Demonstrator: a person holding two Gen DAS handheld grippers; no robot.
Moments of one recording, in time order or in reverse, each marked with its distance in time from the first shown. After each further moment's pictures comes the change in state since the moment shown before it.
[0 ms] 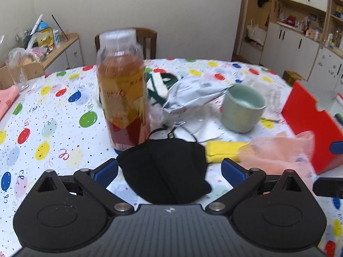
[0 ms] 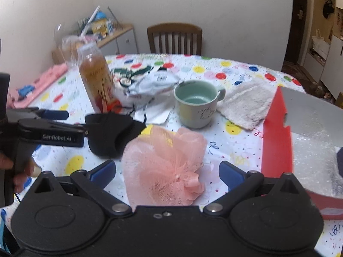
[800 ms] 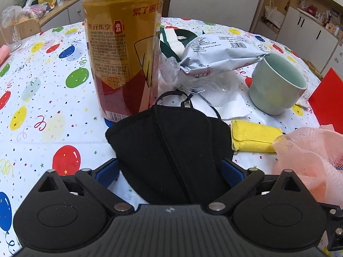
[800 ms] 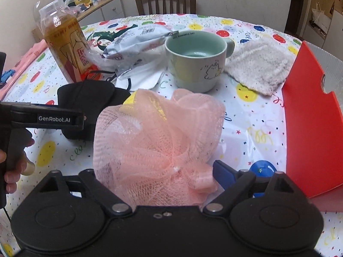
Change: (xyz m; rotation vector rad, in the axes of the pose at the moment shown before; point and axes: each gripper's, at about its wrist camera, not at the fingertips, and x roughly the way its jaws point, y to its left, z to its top) left arm 0.080 0.014 -0.008 -0.102 0.190 0.009; right arm 0.080 -0.006 -0.010 0.058 0.175 -0.022
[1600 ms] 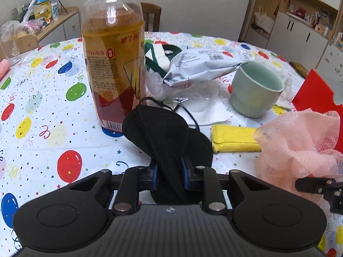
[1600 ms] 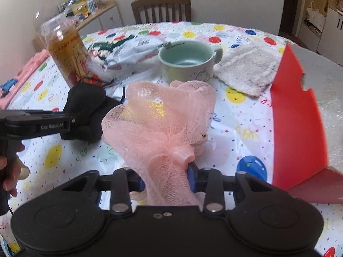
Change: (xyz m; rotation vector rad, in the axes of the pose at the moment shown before) left arm -0.031 -0.013 -0.008 0.041 -0.068 -0.024; right arm -0.030 -0.010 -0.004 0.036 -0.048 0.006
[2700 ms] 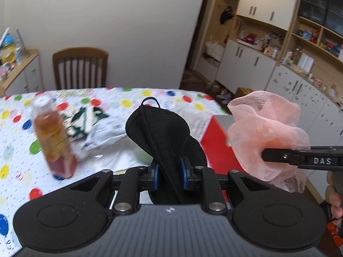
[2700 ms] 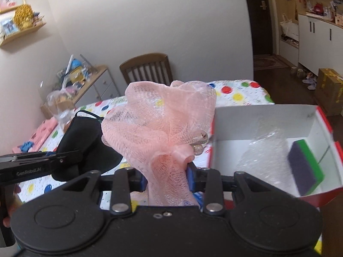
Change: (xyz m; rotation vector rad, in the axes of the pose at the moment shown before) left arm -0.133 -0.102 0.039 0.070 -0.182 -0.237; right arm -0.148 -0.098 0.012 0.158 -0.271 0.051
